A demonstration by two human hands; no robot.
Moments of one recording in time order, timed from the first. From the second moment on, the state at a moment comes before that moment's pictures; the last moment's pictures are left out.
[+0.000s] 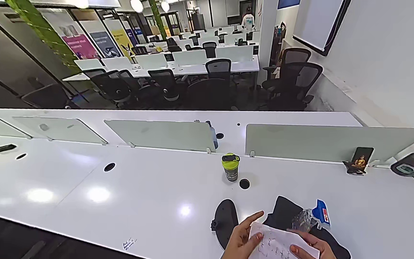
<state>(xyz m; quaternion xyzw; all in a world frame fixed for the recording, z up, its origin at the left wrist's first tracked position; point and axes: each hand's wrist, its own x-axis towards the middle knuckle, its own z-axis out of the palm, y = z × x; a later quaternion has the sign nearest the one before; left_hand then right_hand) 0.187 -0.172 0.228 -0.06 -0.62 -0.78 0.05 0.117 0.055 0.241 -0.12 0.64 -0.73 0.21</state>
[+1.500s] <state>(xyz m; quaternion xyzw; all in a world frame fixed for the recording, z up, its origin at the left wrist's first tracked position) 0.170 -0.204 0.207 -0.07 -0.58 -0.80 -0.11 0.098 0.044 0.217 -0.28 0.71 -0.64 0.09</state>
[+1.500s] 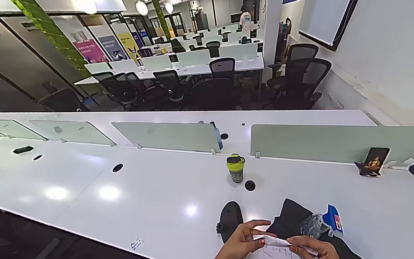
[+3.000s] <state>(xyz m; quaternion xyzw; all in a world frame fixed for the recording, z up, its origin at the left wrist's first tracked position) 0.196 -0.196 0.219 -0.11 -0.64 -0.76 0.04 0.119 0.043 0.206 -0.33 0.62 -0.71 0.07</state>
